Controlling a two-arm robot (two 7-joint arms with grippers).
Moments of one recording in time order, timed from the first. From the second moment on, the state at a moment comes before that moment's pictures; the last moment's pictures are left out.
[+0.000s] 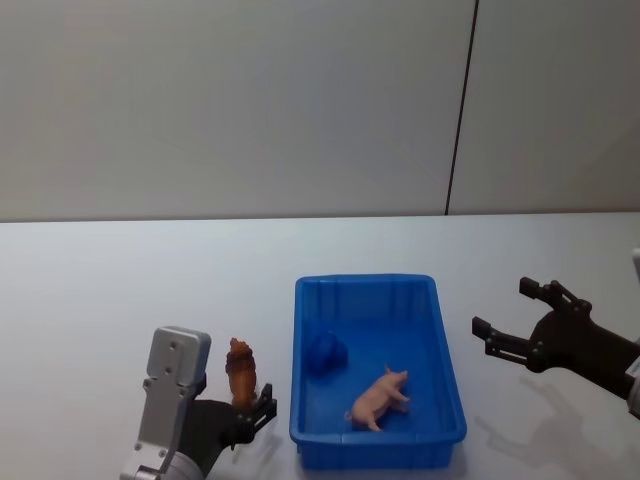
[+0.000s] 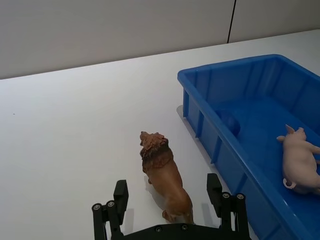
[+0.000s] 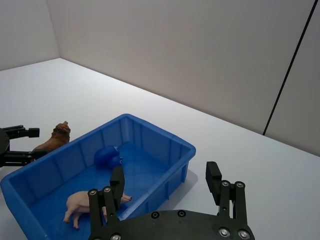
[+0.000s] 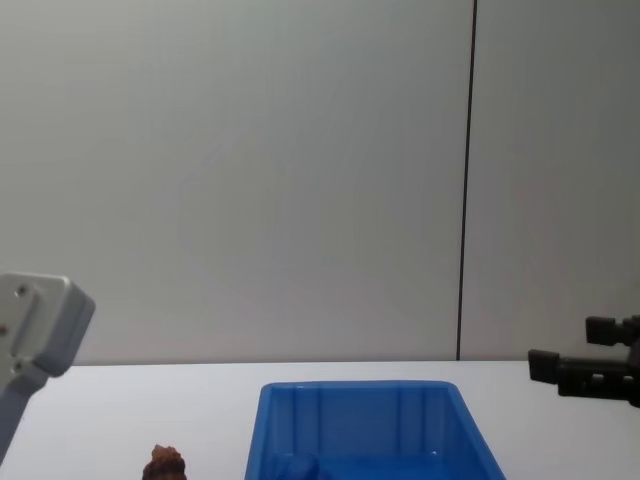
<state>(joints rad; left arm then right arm) 0.02 0.43 0.43 -1.66 -0.45 0.19 0.22 0.11 0.49 -0.24 -1.57 0.40 0.08 0.53</state>
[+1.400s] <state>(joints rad) 0.01 0.43 0.40 -1.65 -0.35 0.24 0.16 0.11 0.49 -0.24 -1.57 0.40 0.08 0.53</state>
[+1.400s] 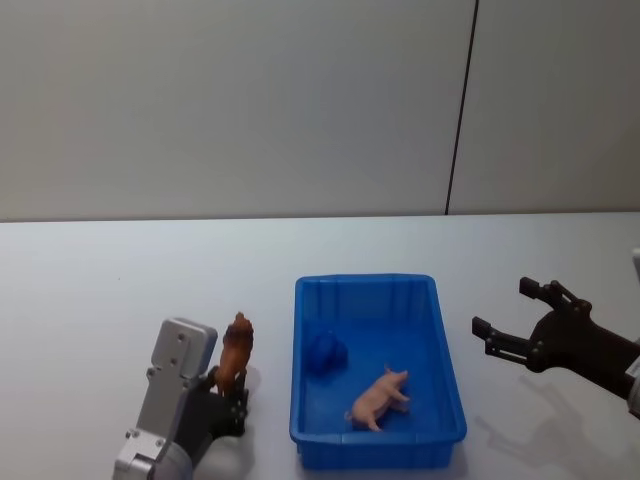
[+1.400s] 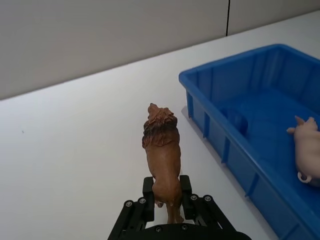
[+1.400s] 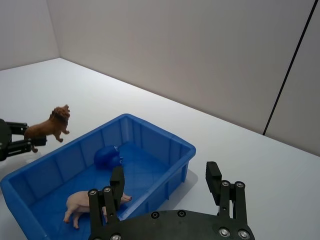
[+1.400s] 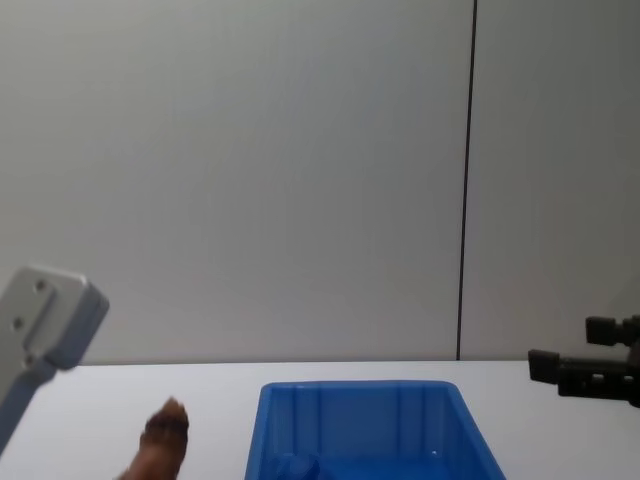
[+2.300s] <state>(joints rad) -0.08 0.41 0.38 -1.67 -0.23 0.04 -0.10 0.11 0.49 -0.24 -1.57 0.40 0.08 0.53</state>
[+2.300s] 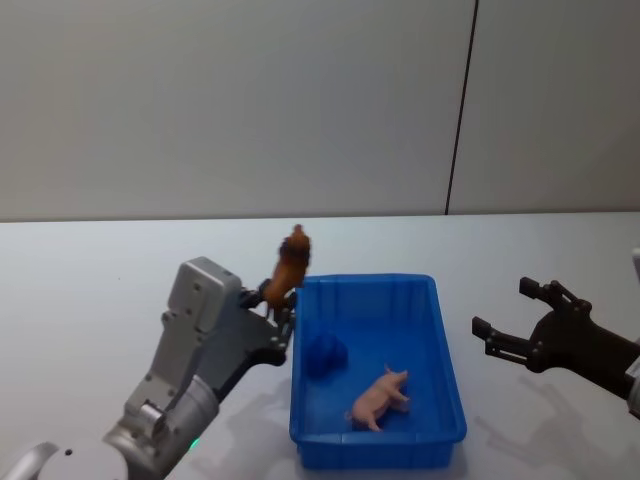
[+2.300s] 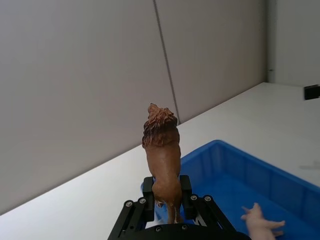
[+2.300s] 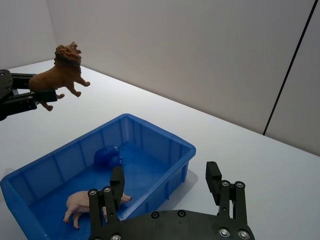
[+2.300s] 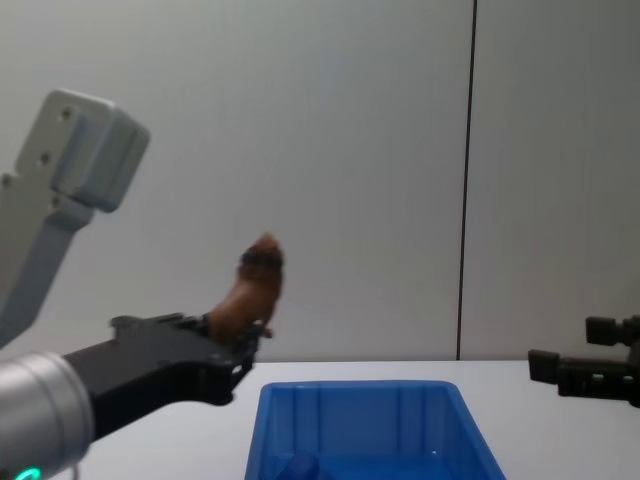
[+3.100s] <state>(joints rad) -0.17 0.32 0.41 -1.53 -0.21 -0.03 -0.29 0.11 0.49 -0.24 -1.57 0.40 0.08 0.53</state>
